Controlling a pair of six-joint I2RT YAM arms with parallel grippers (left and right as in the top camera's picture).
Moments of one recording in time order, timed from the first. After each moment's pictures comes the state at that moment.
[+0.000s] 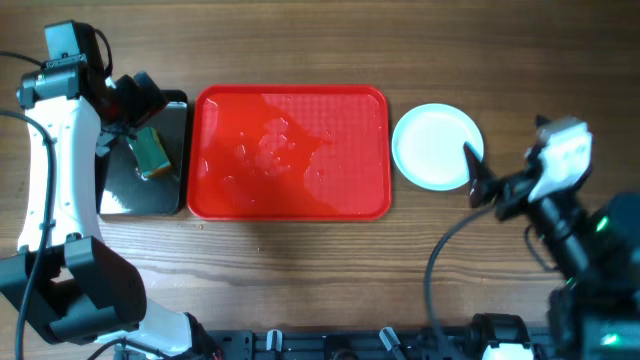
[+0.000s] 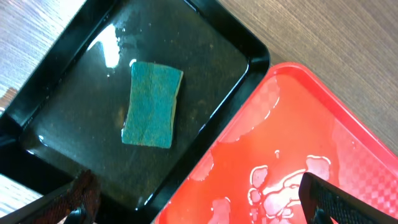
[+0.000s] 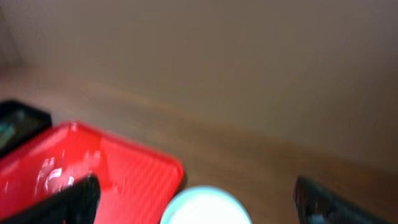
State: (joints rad) left arm 0.23 1.73 1.57 -1.06 0.03 -0.44; right arm -0.04 0.61 0.89 -0.48 -0.36 -0.21
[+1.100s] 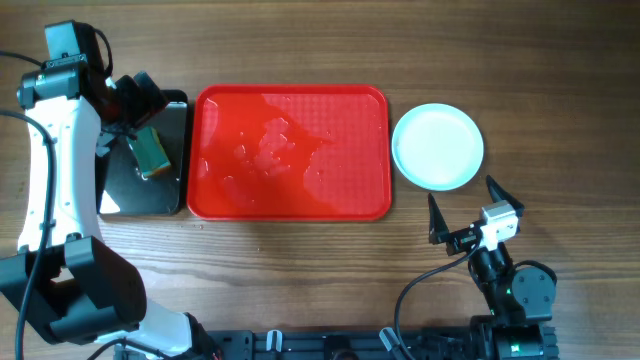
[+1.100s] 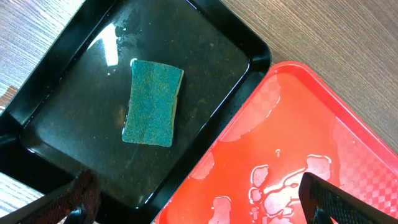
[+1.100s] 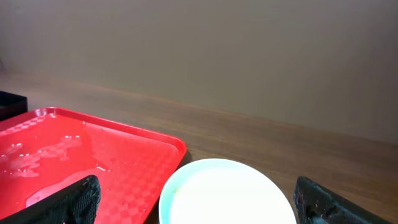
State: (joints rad) left arm 0.23 1.73 1.57 -1.07 0.03 -0.44; right arm 0.05 0.02 0.01 0.02 -0.23 -0.09
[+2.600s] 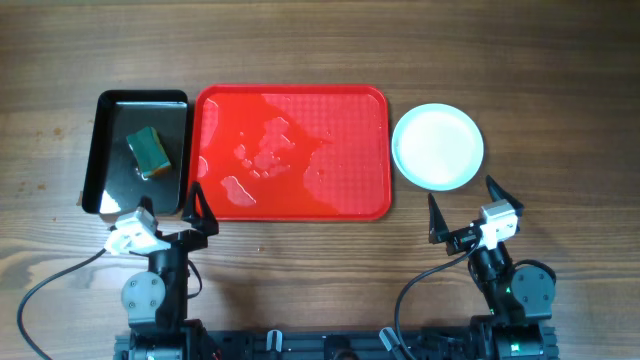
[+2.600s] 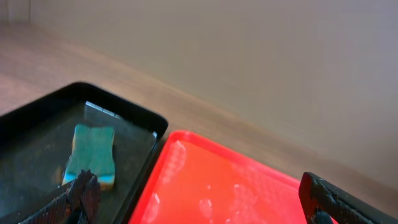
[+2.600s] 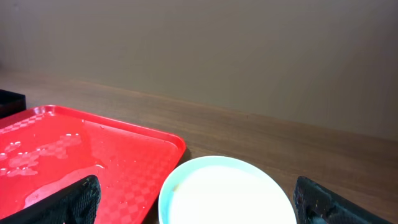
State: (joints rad) left arm 0.06 0.01 0.03 -0.08 -0.04 -0.44; right arm 0.05 0.03 0.01 0.02 -0.23 -0.09
